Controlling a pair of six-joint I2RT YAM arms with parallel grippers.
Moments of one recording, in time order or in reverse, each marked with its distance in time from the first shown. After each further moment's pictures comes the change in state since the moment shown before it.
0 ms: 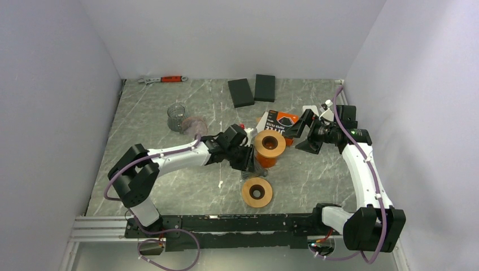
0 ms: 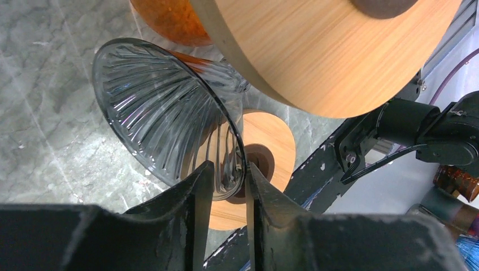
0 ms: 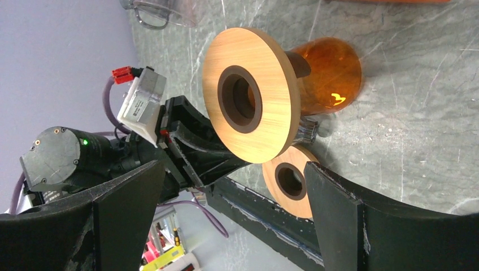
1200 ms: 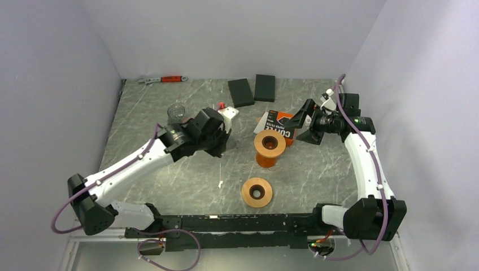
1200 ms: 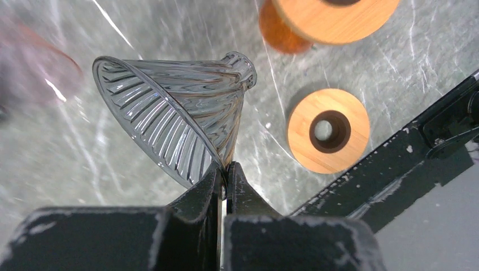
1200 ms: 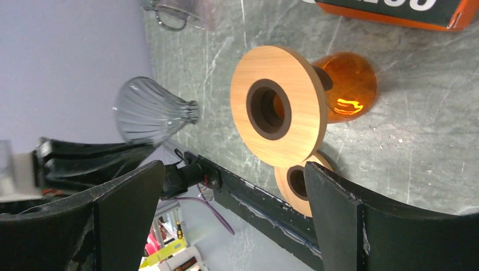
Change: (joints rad) left arm 0.022 -0.340 0.188 -0.502 -0.357 0.296; right arm -0.001 0.088 0.156 -0.077 -0.024 -0.033
